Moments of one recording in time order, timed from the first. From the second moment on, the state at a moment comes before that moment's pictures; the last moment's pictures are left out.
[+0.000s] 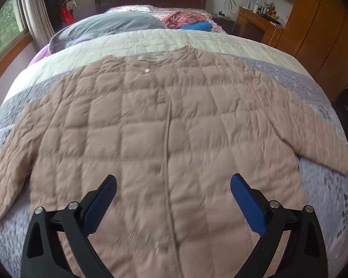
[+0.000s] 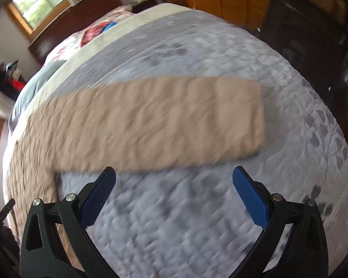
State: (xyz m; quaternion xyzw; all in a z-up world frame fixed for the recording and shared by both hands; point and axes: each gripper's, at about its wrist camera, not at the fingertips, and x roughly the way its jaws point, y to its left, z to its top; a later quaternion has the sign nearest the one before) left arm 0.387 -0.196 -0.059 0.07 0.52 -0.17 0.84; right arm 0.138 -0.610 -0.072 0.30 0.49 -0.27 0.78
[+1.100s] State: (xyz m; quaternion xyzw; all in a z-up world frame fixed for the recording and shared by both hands) left arm 0.439 -0.221 -0.106 0.02 0.54 -0.23 0.81; right arm 0.165 -0.662 -0.091 0.33 0.46 -0.23 0.79
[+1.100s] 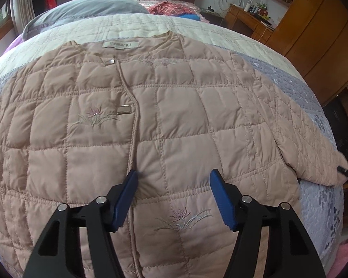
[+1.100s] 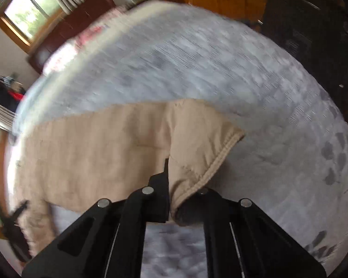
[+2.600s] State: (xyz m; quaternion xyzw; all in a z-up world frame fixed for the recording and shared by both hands) left arm 0.426 -0.275 -0.095 -0.07 0.54 -0.33 0.77; right arm 0.282 -0.521 -0.083 0.29 0.46 -0.10 0.83
